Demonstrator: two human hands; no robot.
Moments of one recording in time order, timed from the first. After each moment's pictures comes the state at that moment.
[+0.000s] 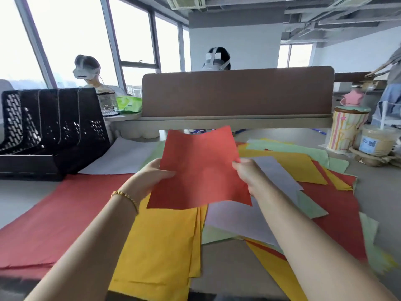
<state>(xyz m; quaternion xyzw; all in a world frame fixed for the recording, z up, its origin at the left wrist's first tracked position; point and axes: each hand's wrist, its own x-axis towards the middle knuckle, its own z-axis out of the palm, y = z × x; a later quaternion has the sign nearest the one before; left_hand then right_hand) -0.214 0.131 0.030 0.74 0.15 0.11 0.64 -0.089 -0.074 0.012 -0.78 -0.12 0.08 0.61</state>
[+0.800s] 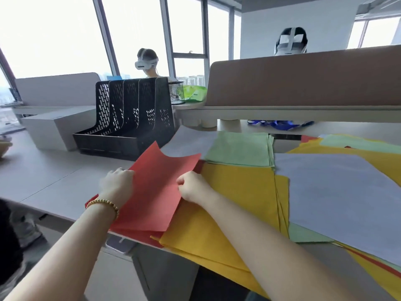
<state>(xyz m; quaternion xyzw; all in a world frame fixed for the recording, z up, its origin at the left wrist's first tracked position) -0.372 0.314 -0.006 0.90 0.43 0.12 -0.05 -0.246 0.158 -0.015 -0.83 -0.45 0.11 0.30</state>
